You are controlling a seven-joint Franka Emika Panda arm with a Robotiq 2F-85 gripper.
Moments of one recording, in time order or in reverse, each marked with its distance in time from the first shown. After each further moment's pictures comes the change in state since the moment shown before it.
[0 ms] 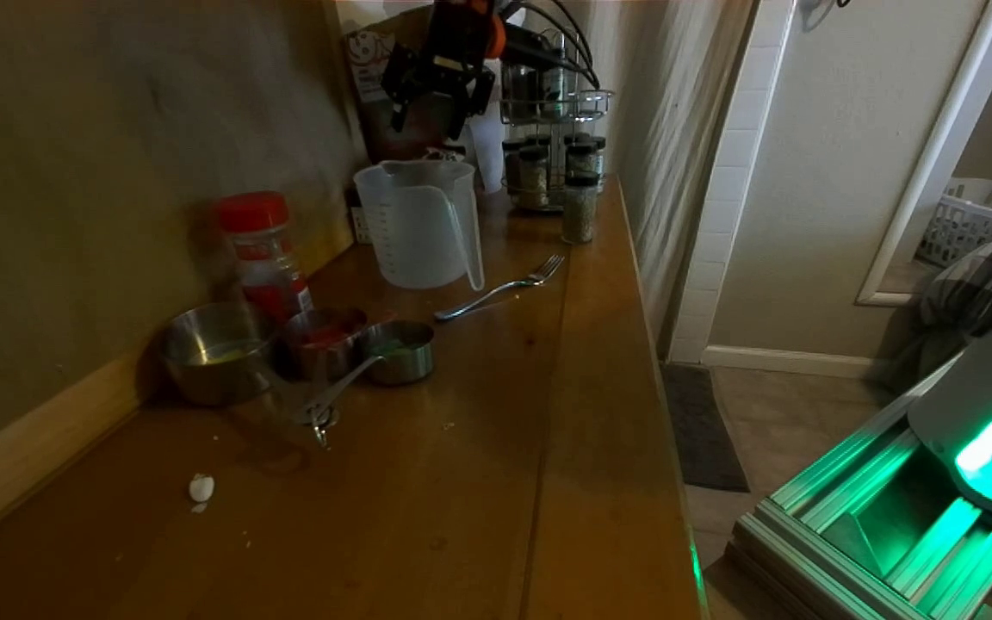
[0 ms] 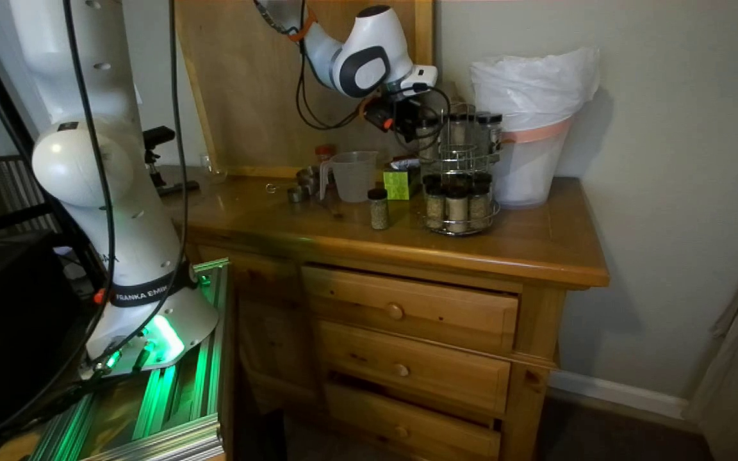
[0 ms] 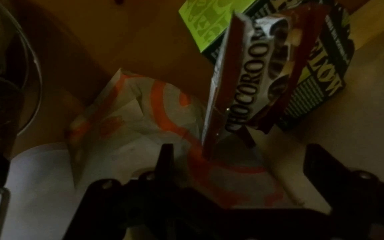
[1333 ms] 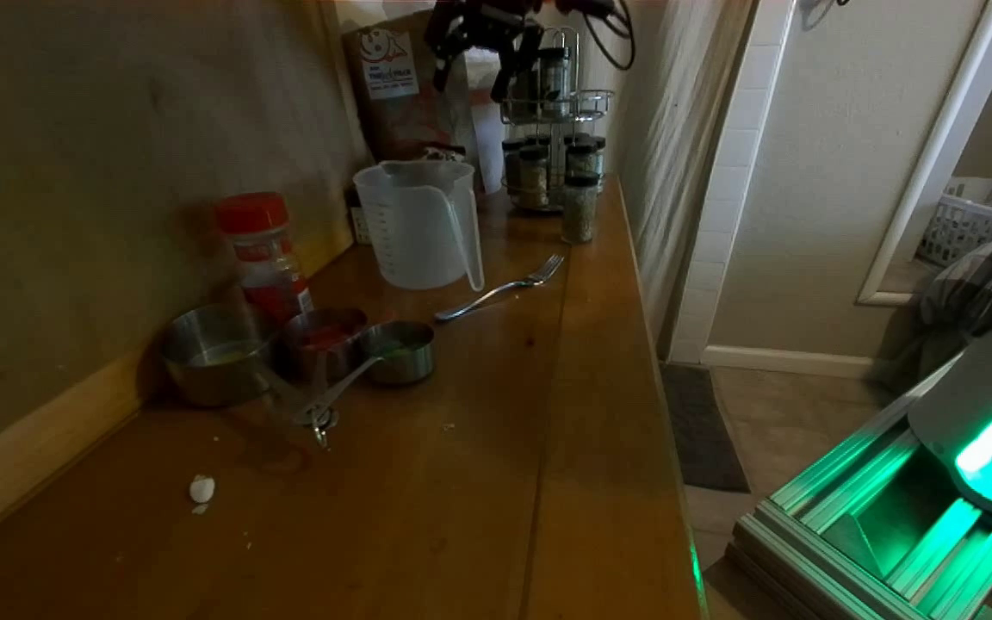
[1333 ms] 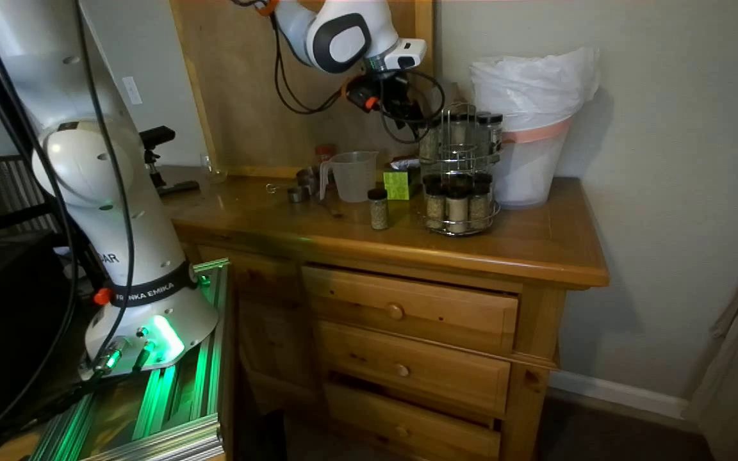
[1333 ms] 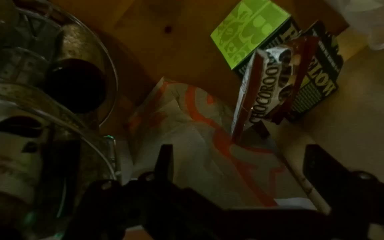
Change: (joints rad) arm 0.004 -0.231 -0.057 -0.164 0.004 -0.062 0.009
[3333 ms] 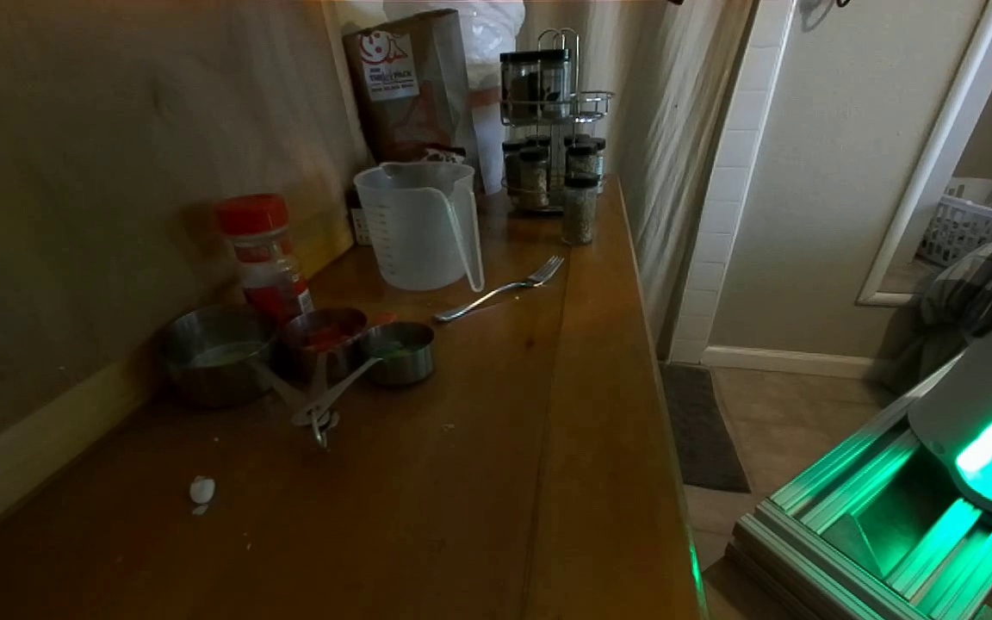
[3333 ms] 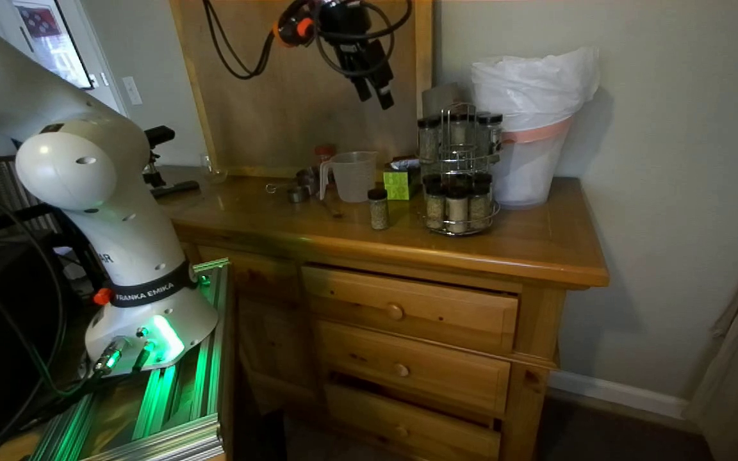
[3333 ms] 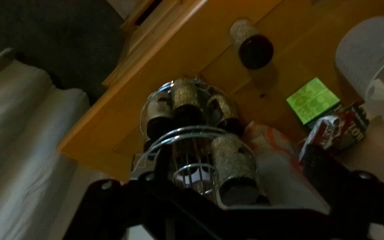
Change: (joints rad) arm -0.155 -0.619 -0.146 -0.252 -0.128 -0.476 -0.187
